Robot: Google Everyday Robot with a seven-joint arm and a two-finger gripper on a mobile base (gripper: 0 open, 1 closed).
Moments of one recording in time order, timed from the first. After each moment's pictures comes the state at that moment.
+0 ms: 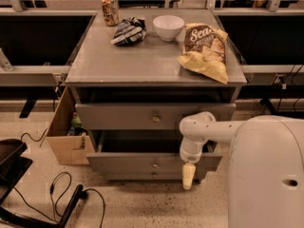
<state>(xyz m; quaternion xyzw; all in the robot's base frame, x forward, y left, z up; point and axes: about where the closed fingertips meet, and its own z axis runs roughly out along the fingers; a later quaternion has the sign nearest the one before) 0.576 -0.161 0.417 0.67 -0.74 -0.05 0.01</state>
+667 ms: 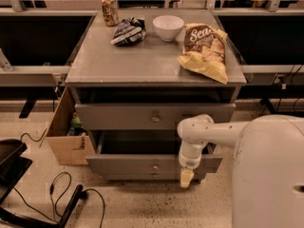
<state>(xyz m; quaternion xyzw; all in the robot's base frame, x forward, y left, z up) 0.533 -0.150 0.423 0.66 -0.75 -0.08 0.04</state>
